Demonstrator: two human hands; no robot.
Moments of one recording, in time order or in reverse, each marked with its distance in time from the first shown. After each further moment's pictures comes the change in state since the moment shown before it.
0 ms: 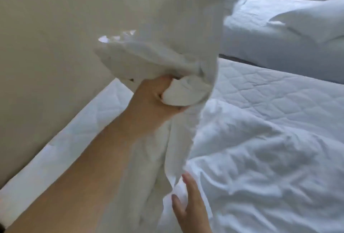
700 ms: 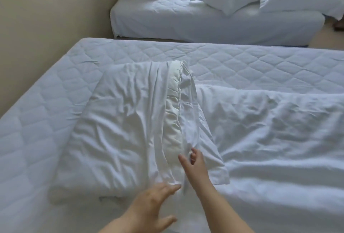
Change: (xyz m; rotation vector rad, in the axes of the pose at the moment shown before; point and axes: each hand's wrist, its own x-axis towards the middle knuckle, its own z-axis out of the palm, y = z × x) left_hand -0.245 0.004 0.279 0.511 -0.720 0.141; right_hand -0.099 0.078 -0.271 0.332 0.084 0.716
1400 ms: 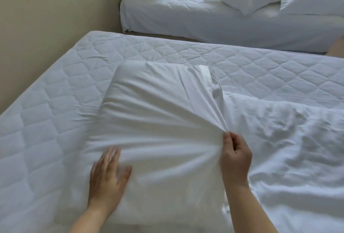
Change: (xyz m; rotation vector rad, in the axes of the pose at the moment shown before) left_hand -0.009 -0.119 -0.060 0.157 0.352 -0.719; right_hand 0.052 -0.062 0.003 0.092 0.537 -0.407
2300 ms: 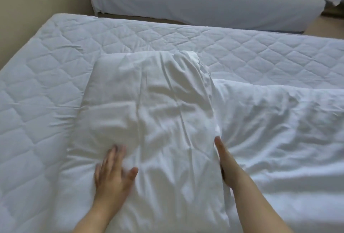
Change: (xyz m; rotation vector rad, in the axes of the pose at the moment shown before) left_hand 0.033 -0.013 0.020 -0.206 -0.155 0.004; right_hand 0.006 0.054 0.020 0.212 -0.505 0.718
